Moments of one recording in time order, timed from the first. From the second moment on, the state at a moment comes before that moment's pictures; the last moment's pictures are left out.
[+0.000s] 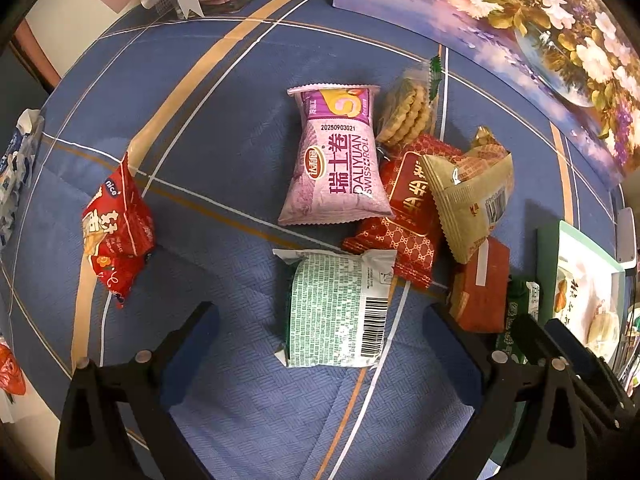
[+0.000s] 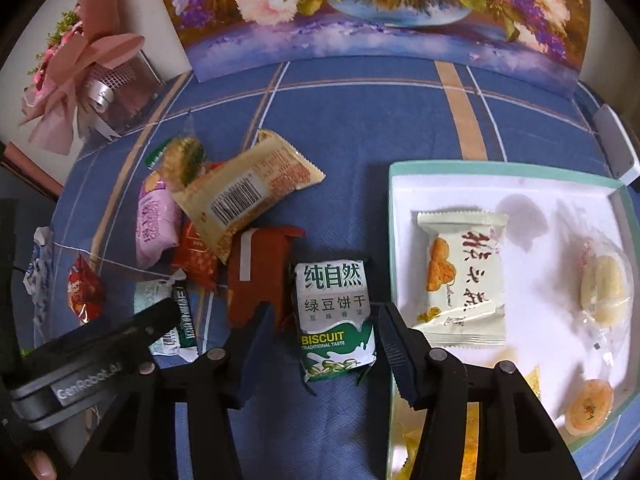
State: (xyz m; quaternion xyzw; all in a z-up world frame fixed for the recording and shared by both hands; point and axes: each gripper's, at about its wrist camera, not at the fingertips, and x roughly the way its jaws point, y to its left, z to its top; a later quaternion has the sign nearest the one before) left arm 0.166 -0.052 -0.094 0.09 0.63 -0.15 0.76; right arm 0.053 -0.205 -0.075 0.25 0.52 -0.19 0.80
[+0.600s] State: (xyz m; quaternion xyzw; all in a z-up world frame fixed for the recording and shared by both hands) left arm 0.167 -0.037 -0.090 0.09 0.63 -0.14 0.76; right arm 0.057 -0.202 -0.088 0.26 0.53 -0.17 0.79
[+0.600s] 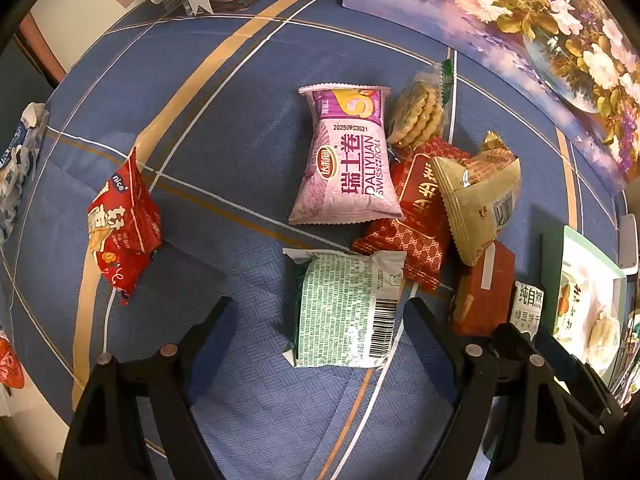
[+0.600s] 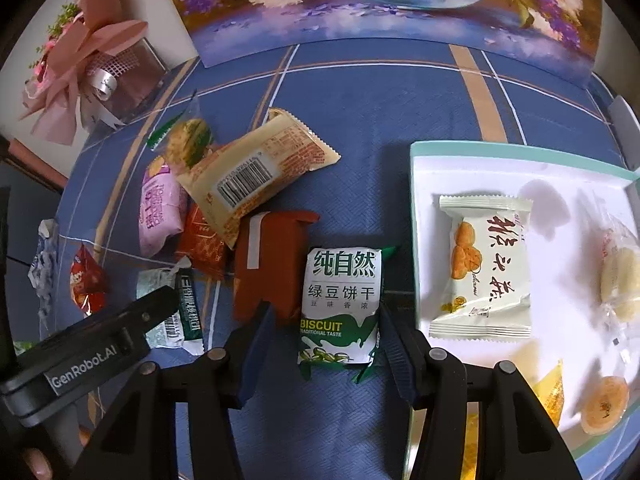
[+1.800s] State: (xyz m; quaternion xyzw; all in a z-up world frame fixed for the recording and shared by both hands) left arm 0.156 -0.059 -0.130 0.13 0.64 -0.13 0.75; right arm 0.067 -0.174 -0.094 0.14 0.56 -0.22 0.79
